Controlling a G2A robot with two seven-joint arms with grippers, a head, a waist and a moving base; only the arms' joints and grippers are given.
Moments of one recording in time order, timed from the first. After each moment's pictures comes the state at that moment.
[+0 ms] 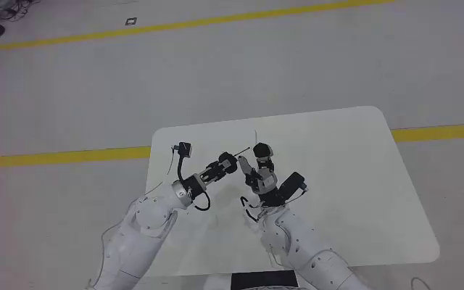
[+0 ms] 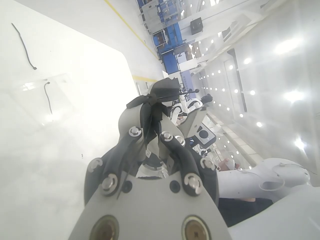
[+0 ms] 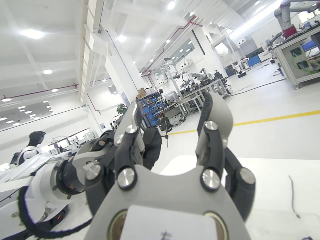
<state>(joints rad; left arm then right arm) 1.51 -1.03 -1.22 -1.74 -0.15 -0.32 -0.51 -1.42 -1.54 0.90 -1.22 -1.16 -0.26 -1.02</state>
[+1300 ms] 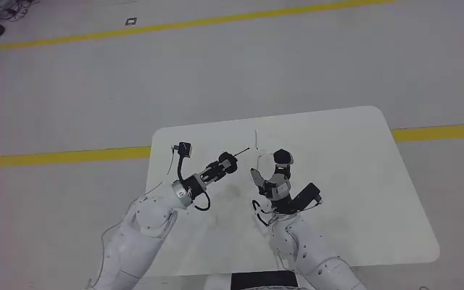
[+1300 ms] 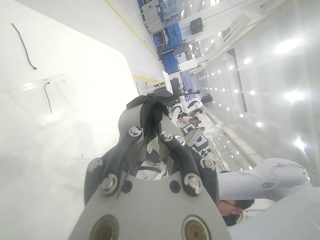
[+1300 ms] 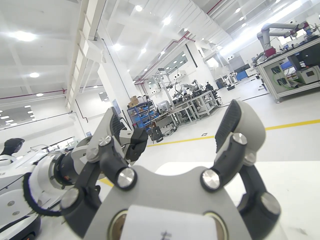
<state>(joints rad) 1.51 -1.03 -1.22 -1.74 -0.15 -0.32 -0.51 -1.48 -1.52 0.95 -1.23 -1.21 -0.26 -1.11</state>
